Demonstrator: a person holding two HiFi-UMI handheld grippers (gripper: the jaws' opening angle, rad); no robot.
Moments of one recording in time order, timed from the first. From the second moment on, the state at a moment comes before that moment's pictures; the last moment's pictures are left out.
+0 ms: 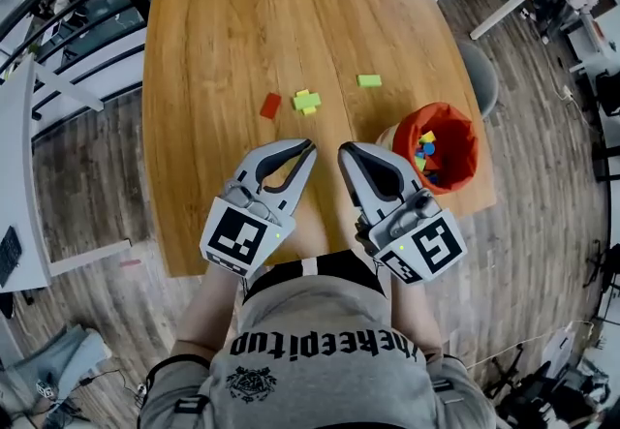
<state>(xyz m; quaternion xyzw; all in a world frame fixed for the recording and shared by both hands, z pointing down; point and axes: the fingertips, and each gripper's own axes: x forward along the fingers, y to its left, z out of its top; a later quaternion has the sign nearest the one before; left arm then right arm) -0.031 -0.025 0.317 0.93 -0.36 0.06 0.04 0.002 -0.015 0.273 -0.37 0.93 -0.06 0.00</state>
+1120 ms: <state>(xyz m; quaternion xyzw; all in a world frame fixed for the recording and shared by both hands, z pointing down) -0.032 -0.140 0.444 0.91 -0.36 0.19 0.10 0.018 -0.087 0.302 -0.36 0.93 -0.11 -0.01</state>
